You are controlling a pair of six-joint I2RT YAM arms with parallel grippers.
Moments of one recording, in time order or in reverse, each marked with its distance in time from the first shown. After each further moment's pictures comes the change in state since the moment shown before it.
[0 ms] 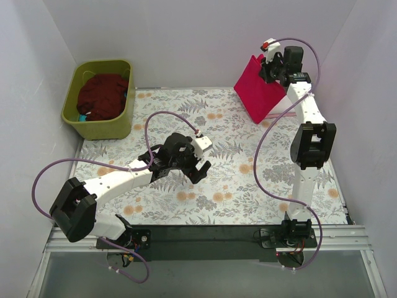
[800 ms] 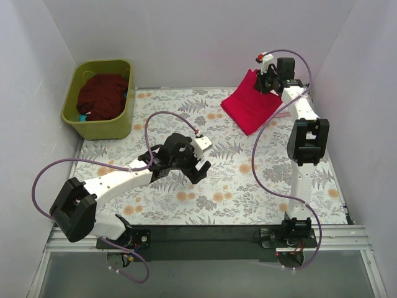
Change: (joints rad) left arm 0.000 0.000 0.000 -0.009 0.000 -0.005; right arm 0.003 0.097 -0.046 0.003 -0.015 0.033
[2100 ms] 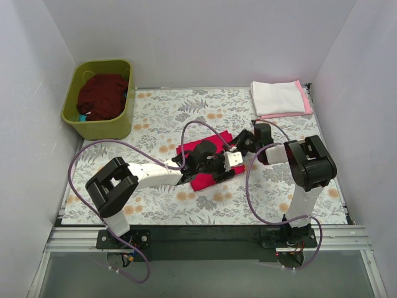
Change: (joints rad) left arm -0.176 0.353 0.095 0.458 0.124 0.237; right arm 0.240 -0.439 -1.379 0.921 -0.046 1.372
